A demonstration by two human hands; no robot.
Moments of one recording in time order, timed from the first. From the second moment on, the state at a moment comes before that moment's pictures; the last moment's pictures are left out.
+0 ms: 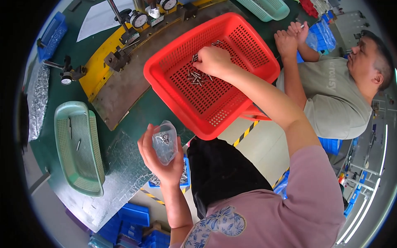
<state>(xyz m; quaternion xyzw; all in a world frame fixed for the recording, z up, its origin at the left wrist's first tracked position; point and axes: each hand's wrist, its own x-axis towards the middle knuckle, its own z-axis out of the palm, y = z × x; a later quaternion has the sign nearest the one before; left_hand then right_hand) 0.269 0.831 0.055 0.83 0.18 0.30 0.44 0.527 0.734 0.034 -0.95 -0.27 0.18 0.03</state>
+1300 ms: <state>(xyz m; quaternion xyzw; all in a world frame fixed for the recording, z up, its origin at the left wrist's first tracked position) 0.274 0.837 0.071 0.79 0.20 0.33 0.48 0.434 0.749 0.145 -0.62 -0.18 0.58 0.49</state>
